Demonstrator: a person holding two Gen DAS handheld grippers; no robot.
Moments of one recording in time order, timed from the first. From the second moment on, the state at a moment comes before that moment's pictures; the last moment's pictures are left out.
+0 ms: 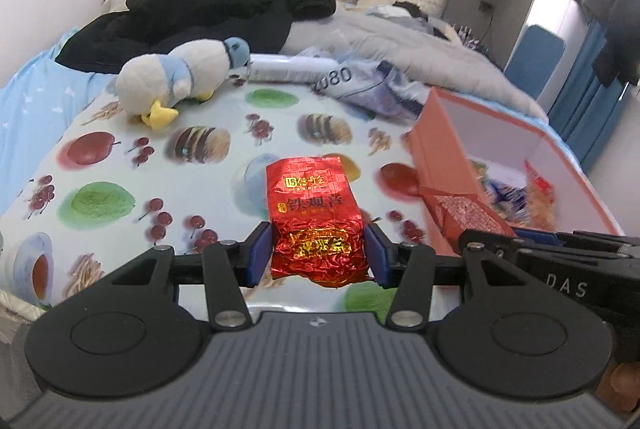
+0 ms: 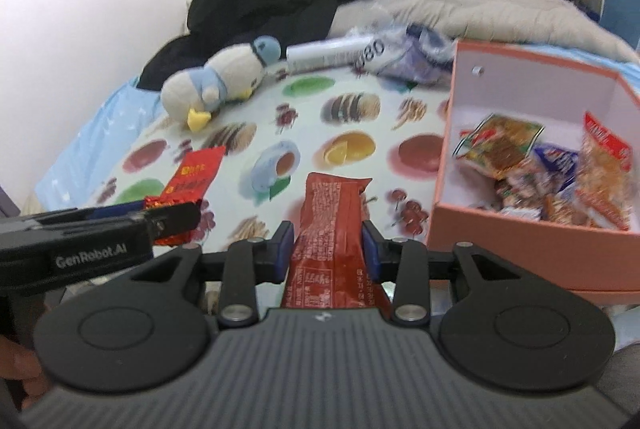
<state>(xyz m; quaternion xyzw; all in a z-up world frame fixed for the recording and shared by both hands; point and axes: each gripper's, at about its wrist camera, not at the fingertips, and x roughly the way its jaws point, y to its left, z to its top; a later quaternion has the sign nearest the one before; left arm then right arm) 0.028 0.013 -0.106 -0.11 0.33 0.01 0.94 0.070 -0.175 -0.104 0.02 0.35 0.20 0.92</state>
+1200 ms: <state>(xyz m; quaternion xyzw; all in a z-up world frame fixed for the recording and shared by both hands) 0.132 -0.122 -0.054 -0.06 0.33 -0.14 0.93 0.099 -0.323 -0.075 0.10 0.31 0.05 0.94</state>
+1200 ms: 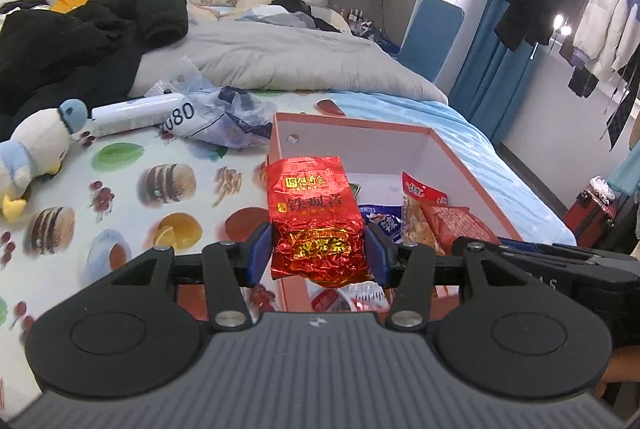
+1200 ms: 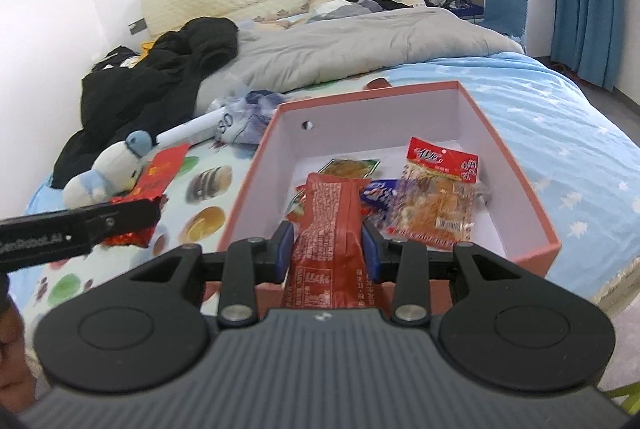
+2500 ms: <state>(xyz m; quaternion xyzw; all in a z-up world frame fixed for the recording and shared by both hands) 0.250 -0.223 -0.078 -0.03 0.39 -0.21 0.90 0.212 -0.397 -0.113 0.10 0.37 0.03 0.92</state>
